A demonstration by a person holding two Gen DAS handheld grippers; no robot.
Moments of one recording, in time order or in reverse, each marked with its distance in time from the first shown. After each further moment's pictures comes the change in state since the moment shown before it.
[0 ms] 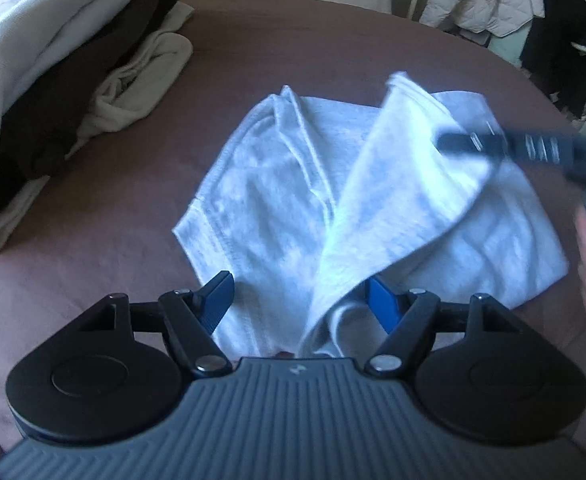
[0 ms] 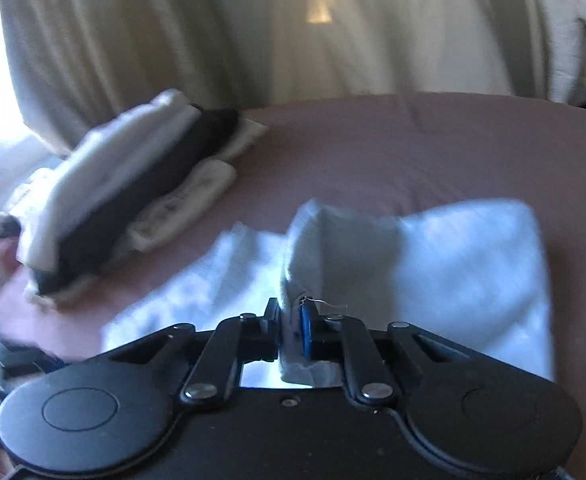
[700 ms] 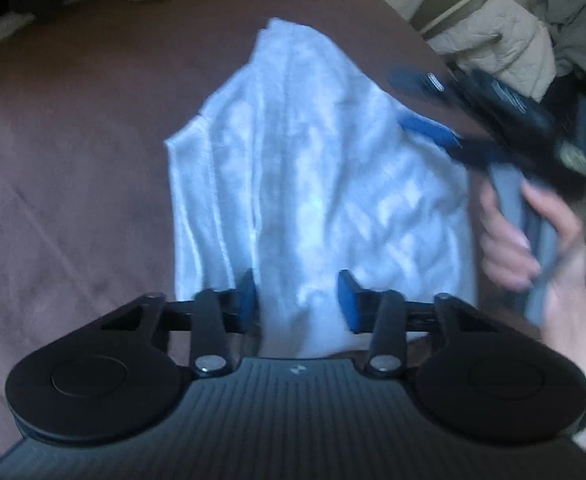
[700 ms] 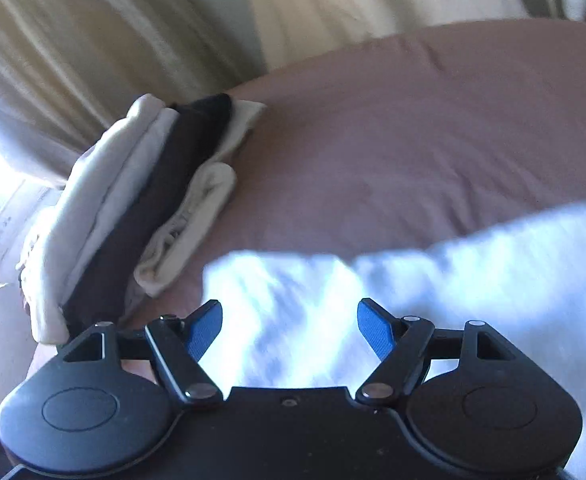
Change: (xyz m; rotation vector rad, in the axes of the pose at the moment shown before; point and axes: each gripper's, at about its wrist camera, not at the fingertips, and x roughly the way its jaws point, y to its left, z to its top) left arm 0.015 0.056 -0.010 -0.390 0.124 -0.272; right arm 0.052 -0.031 0.024 0.238 0.135 0.065
